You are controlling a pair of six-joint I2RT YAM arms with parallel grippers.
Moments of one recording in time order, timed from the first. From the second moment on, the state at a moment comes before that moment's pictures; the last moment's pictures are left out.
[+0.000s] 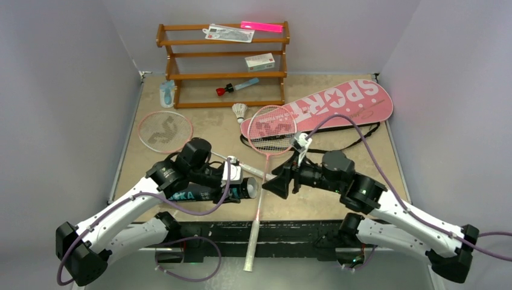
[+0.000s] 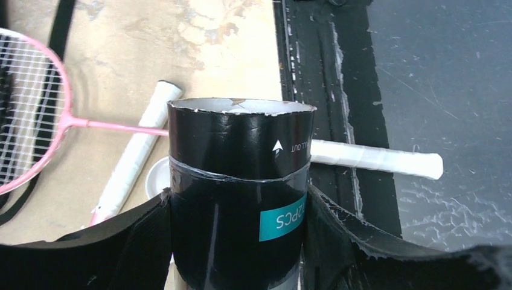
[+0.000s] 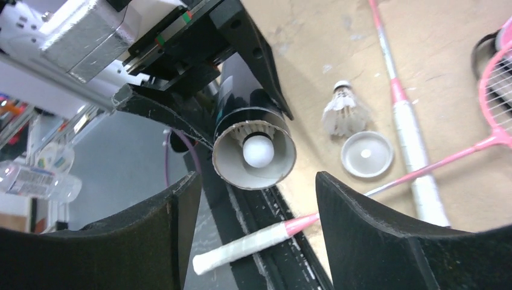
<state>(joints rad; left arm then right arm) -0.71 0.92 0.77 -0.59 0.78 0.55 0.97 0.79 0.73 -0.21 -0.28 0.46</state>
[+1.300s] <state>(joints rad) -0.58 0.51 0.81 -0.42 -0.15 0.25 0.89 1.81 1.31 -0.21 -0.30 0.23</state>
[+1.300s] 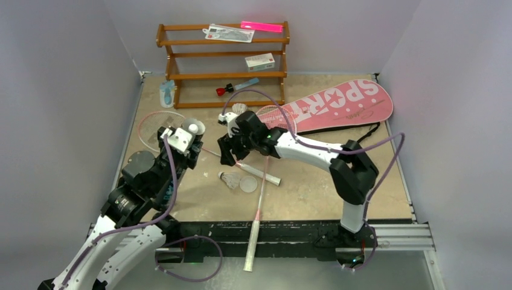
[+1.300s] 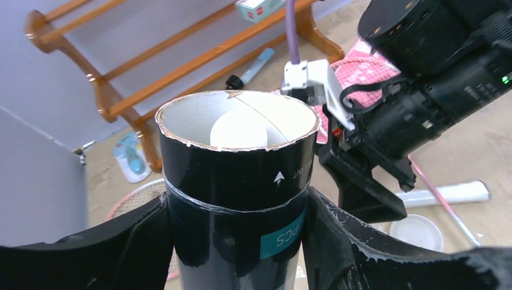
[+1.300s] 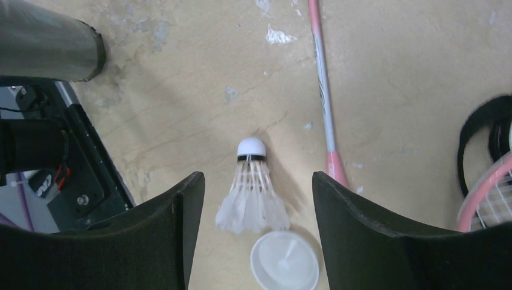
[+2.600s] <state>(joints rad) -0.58 0.50 0.86 -0.52 -0.18 0.33 1.07 2.28 1.86 -0.70 -0.07 -0.05</state>
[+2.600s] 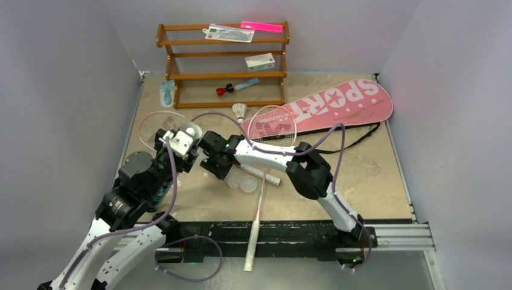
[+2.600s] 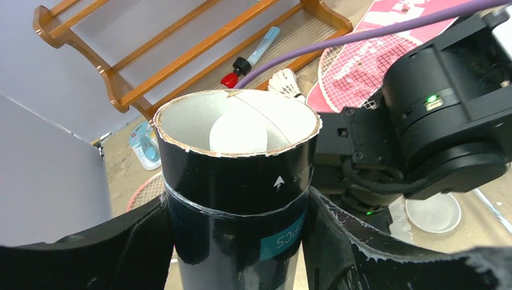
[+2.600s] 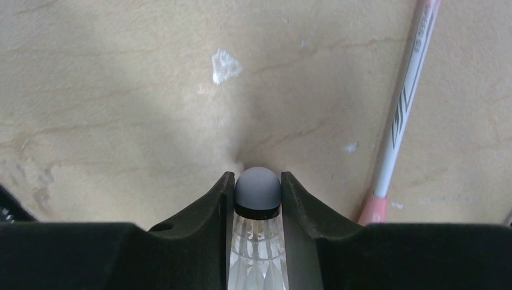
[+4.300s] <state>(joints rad) -0.58 0.55 0.54 0.38 0.79 -0.12 0.94 0.95 1.06 0.28 -0.13 0.25</state>
